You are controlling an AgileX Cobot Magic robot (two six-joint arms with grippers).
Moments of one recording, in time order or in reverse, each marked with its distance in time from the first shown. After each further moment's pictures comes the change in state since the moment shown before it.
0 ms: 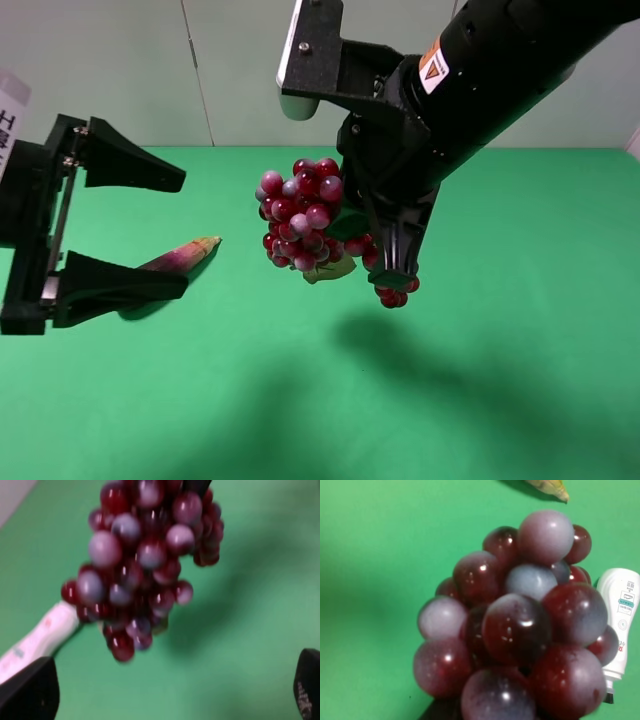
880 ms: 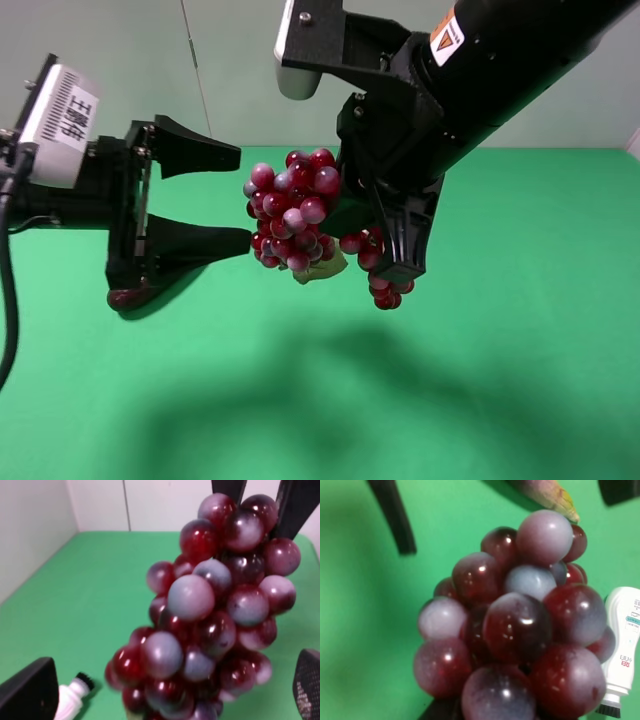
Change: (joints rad) left arm -0.064 0.372 -0.005 -0.443 0.152 0.435; right arm 0.000 -0.021 -0.030 0.069 0.042 -0.054
